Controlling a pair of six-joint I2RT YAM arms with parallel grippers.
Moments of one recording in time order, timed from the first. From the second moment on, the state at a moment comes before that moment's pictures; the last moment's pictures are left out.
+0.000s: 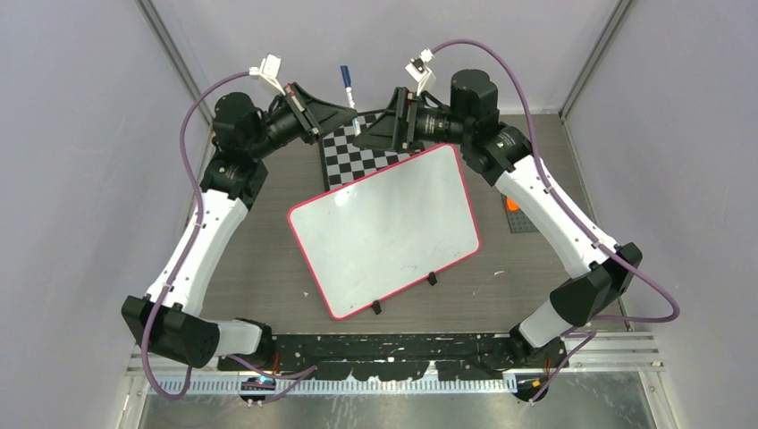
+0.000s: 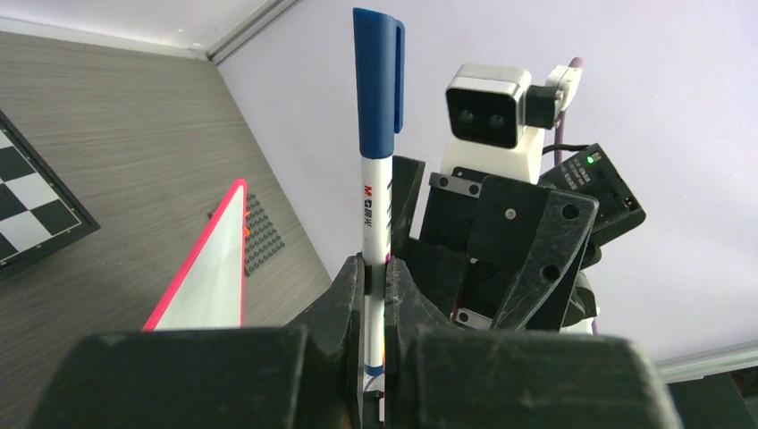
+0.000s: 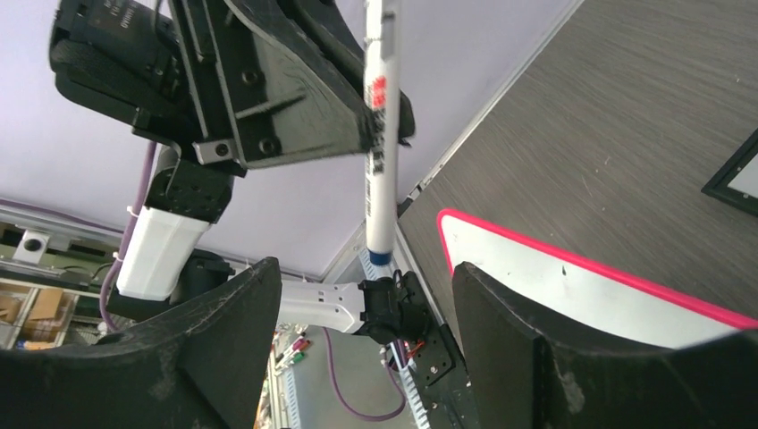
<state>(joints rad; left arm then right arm) -0.29 1.31 1.42 -0.01 0.64 -1.02 0.57 1.56 1.73 -0.32 -0.71 0.77</state>
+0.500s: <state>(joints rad) -0.30 1.31 1.35 0.09 0.66 -1.12 0.58 1.61 1.78 -0.31 -0.71 0.77</state>
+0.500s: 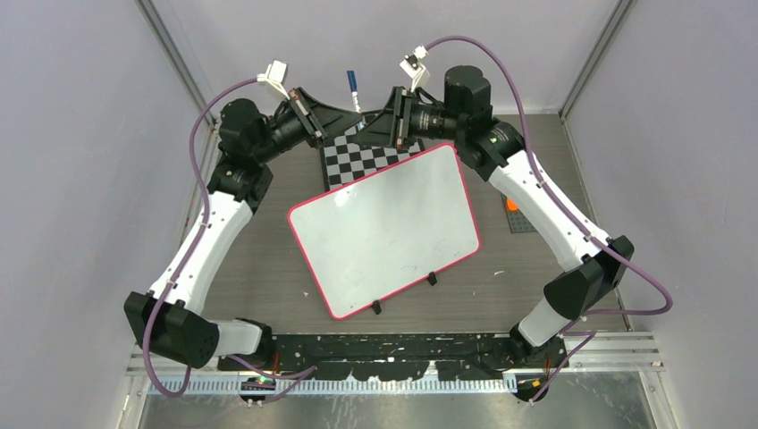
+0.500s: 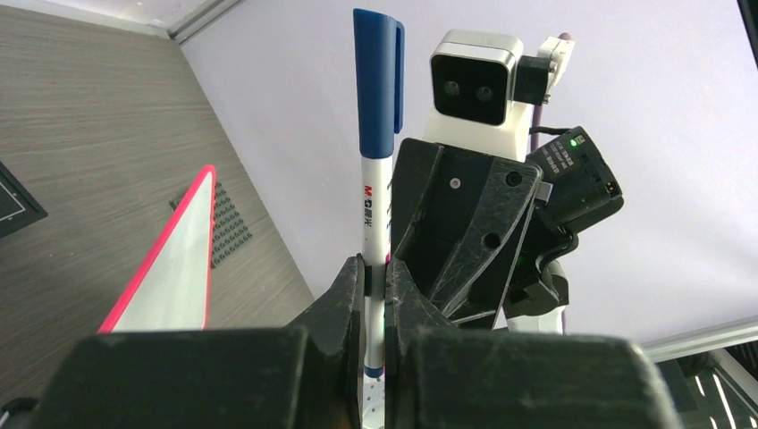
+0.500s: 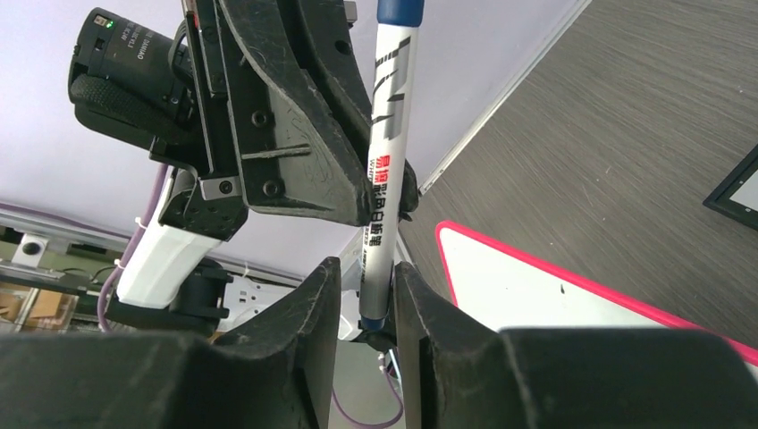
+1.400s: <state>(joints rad) -0.18 1.51 2.19 -1.27 1.07 0.45 0.56 1.29 1.69 -1.07 -0.81 0.02</state>
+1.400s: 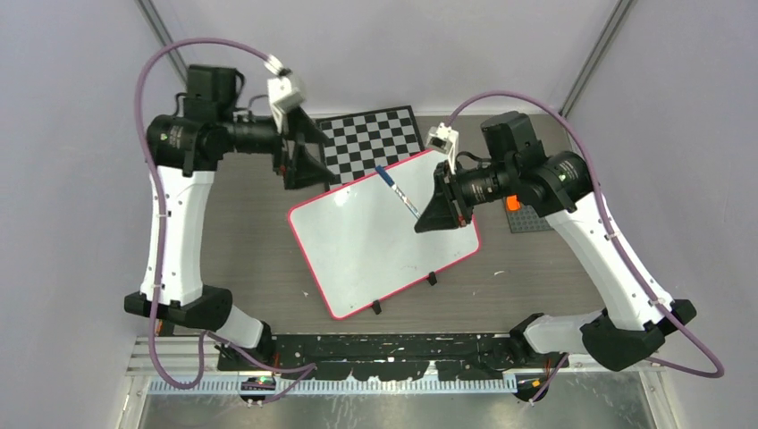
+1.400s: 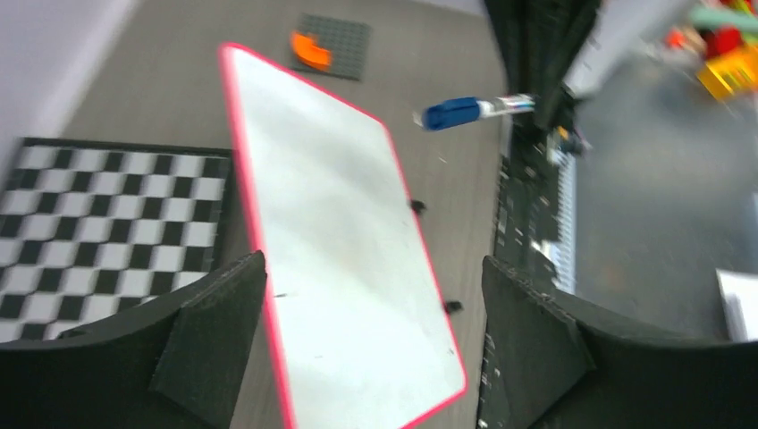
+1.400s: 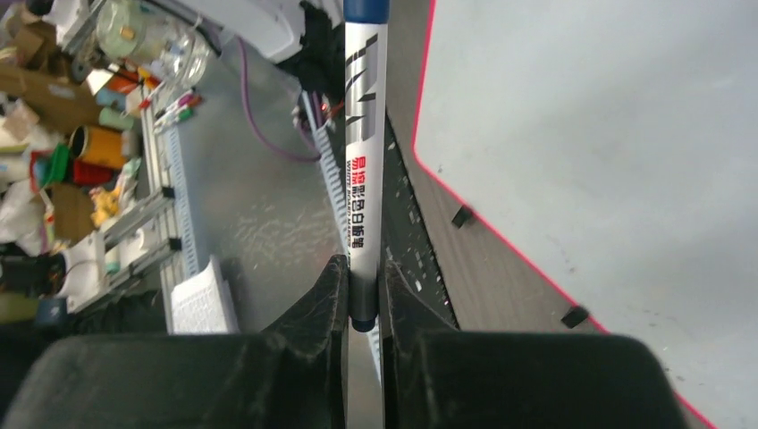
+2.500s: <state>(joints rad) -0.94 1.36 1.81 -1.34 0.61 0.86 0.71 1.39 1.66 -1.45 -0.99 -0.23</state>
